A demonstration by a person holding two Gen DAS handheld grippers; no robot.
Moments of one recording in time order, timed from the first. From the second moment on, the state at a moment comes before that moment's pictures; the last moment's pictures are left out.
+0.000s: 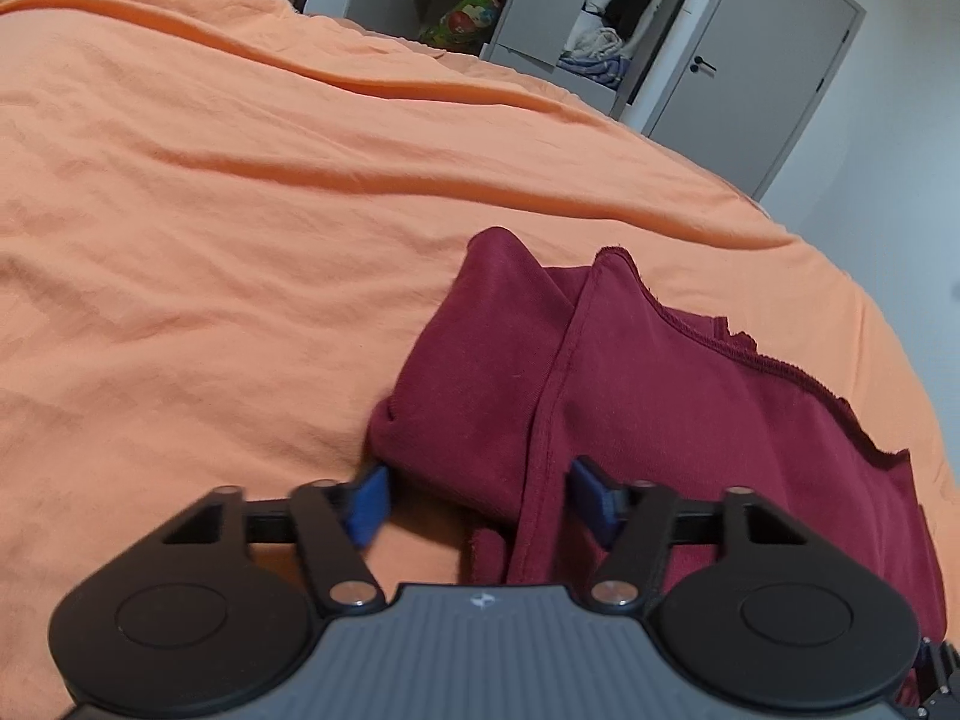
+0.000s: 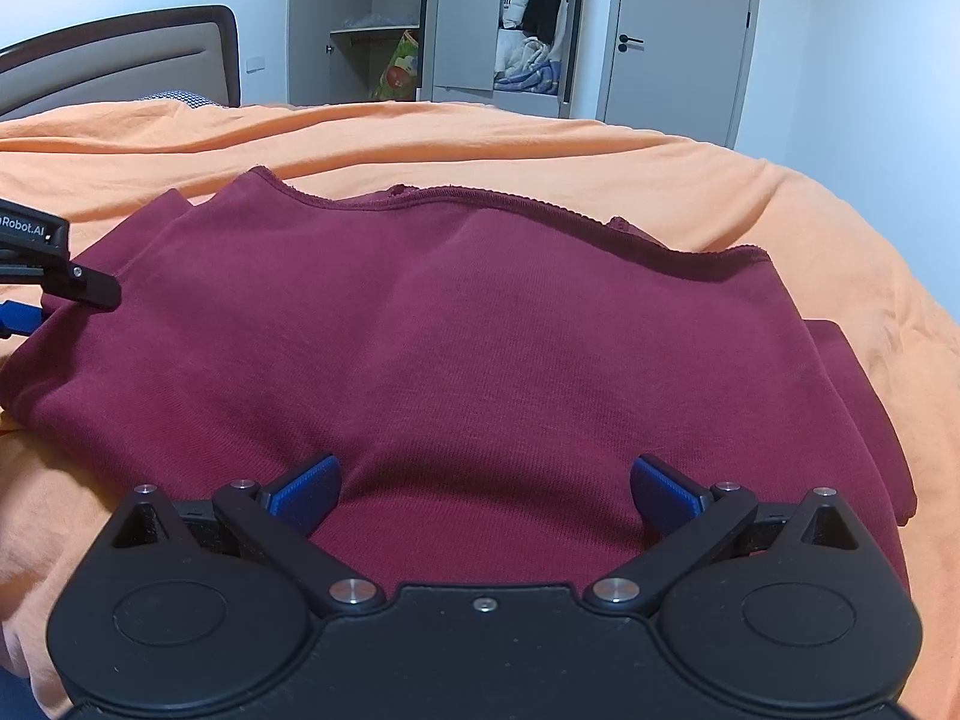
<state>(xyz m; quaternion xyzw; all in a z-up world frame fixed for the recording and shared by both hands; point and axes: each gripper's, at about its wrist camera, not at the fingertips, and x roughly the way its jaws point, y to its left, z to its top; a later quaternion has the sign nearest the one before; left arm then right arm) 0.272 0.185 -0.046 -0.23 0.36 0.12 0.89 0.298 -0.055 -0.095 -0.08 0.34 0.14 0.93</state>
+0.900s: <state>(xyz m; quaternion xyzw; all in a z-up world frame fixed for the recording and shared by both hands) 0.279 0.156 -0.021 -0.20 0.31 0.09 0.92 0.298 -0.058 -0.097 -0.07 0.34 0.14 0.93</state>
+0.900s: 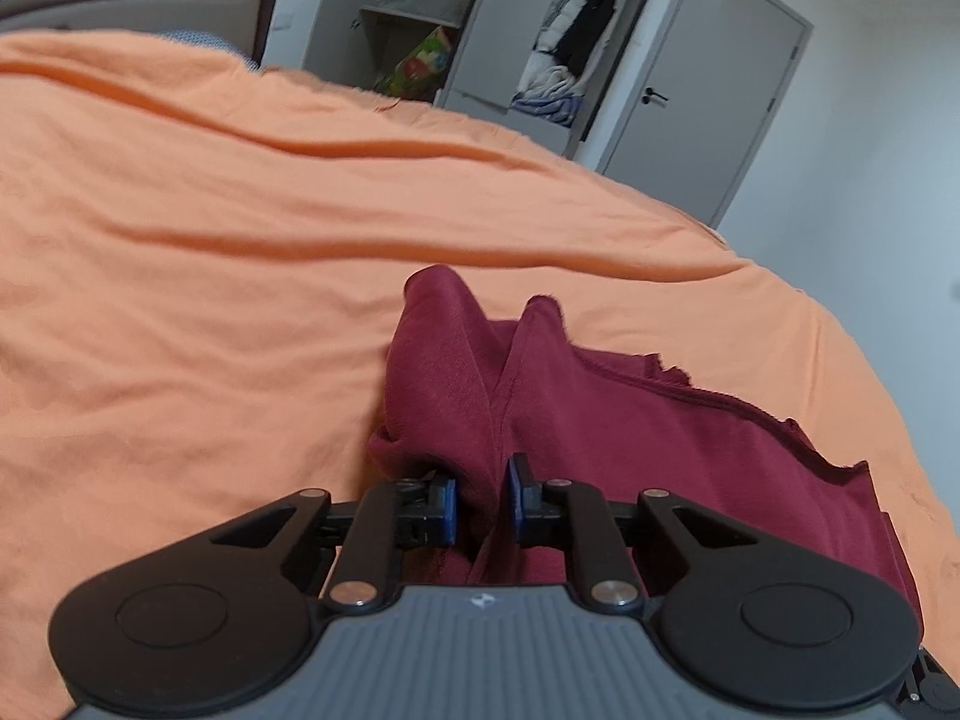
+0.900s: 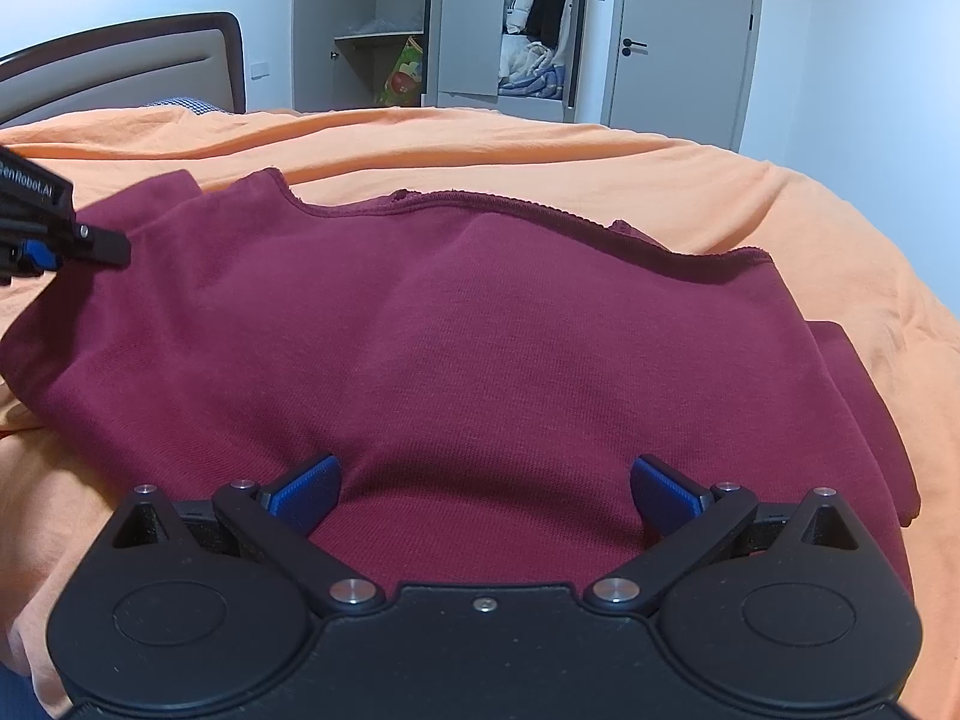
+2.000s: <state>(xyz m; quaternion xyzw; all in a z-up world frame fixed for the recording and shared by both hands) 0.339 -0.100 0.038 0.00 0.31 -0.19 0.93 0.216 -0.178 -0.073 -0.13 0.26 0.02 0.96</state>
